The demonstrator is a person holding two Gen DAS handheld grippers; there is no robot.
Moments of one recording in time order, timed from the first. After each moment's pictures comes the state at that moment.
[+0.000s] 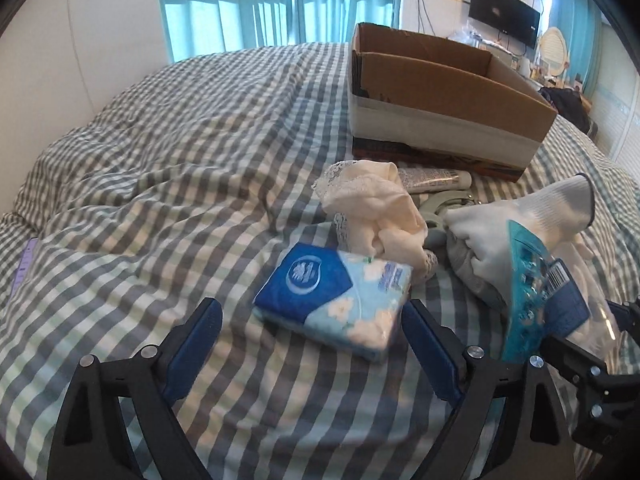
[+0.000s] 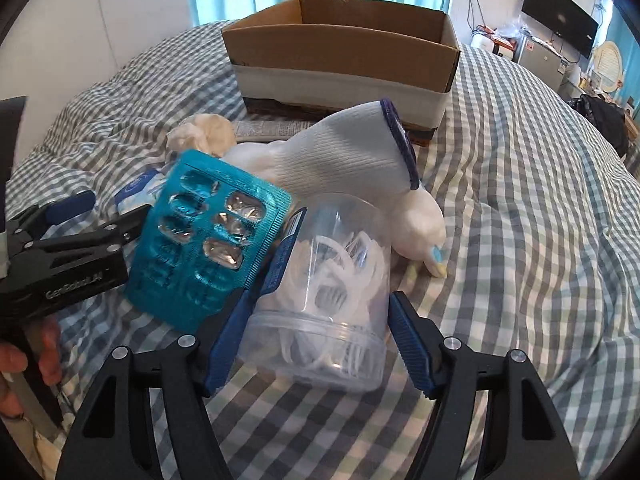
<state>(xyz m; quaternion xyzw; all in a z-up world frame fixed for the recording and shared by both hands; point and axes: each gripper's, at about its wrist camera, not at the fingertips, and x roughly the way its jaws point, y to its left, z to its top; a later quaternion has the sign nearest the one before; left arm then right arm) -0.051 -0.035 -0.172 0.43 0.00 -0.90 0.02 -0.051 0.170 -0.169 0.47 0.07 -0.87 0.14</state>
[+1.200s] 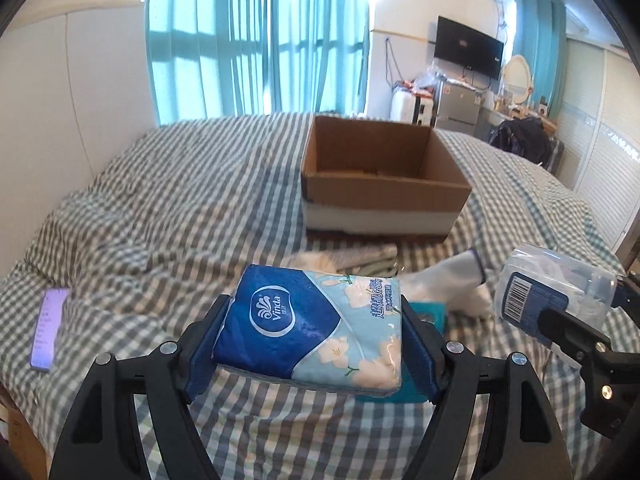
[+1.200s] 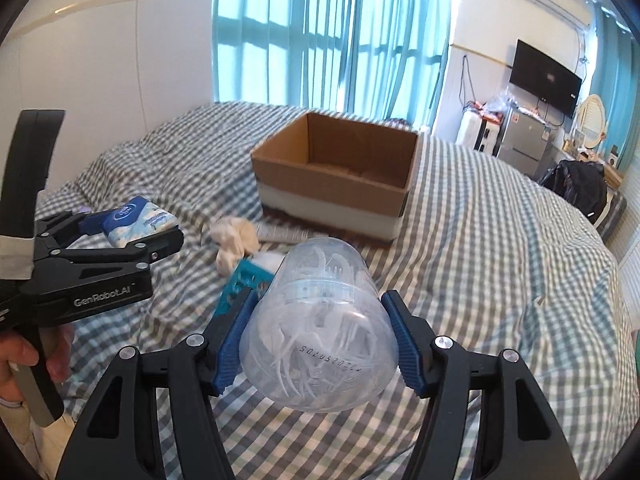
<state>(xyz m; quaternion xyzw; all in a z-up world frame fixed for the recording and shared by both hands) -0.013 -0.015 -0.071 0.35 0.00 -0.94 -0.02 0.004 0.185 -0.061 0.34 0.09 -0.93 0.15</state>
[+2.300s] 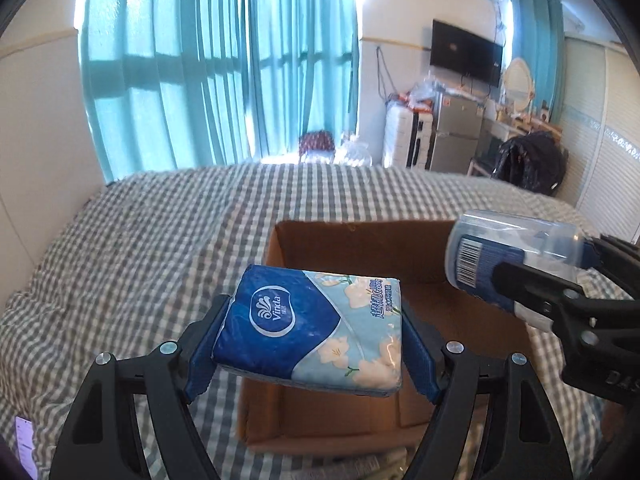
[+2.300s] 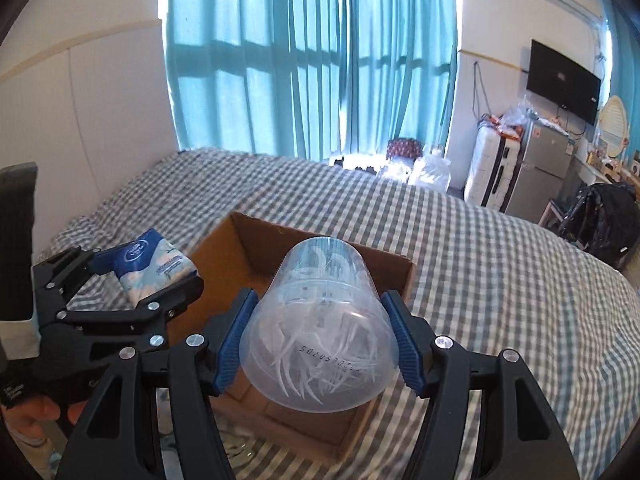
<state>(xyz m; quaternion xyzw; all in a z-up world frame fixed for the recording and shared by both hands) -0.255 0.034 -0.061 0.34 -0.02 -0.94 -0.03 -0.288 0.189 -0.027 0.33 0.06 -0.92 0.18</state>
